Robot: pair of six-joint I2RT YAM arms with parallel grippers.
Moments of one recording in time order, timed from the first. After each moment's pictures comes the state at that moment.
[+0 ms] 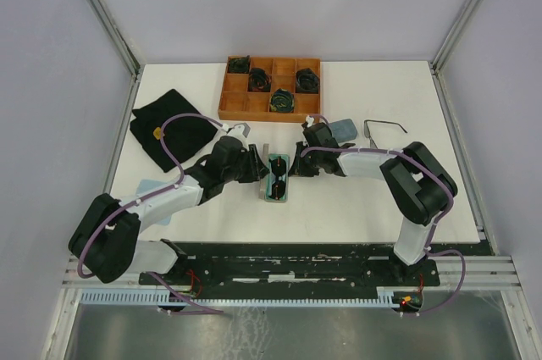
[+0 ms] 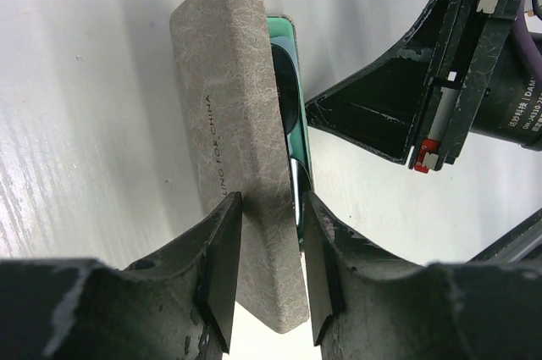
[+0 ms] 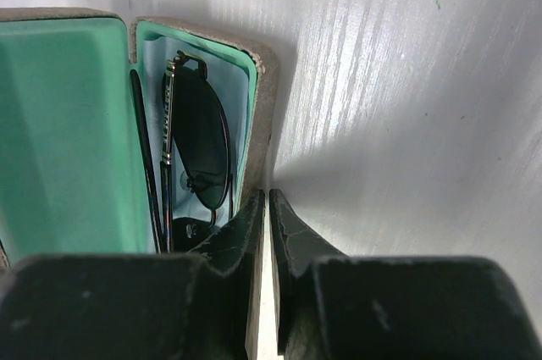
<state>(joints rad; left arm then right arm) -0.63 1.33 0.66 0.03 0.05 -0.63 0.62 1.82 0.95 -0.01 -0.18 0.68</state>
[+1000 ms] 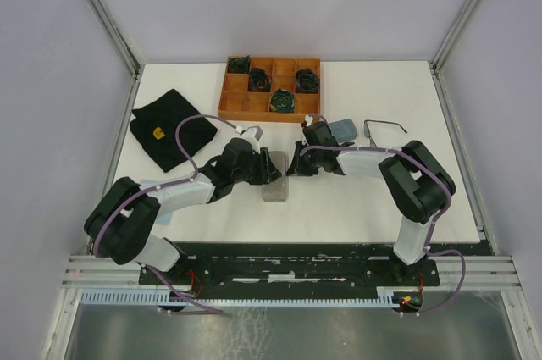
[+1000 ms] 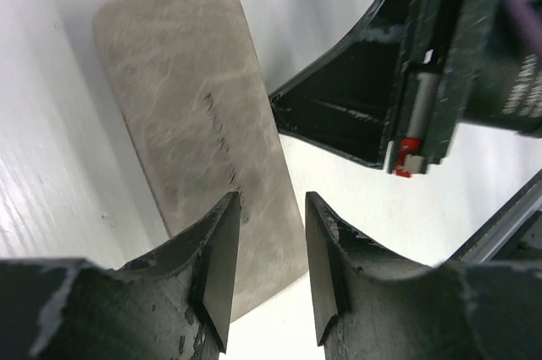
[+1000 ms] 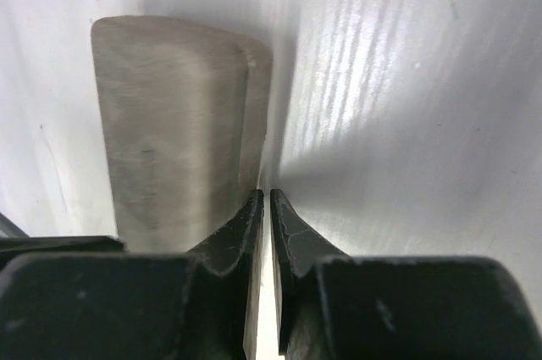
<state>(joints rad) -0.66 1.45 0.66 0.20 0.13 -0.63 0.61 1.83 0.97 -0.02 -0.21 0.68</state>
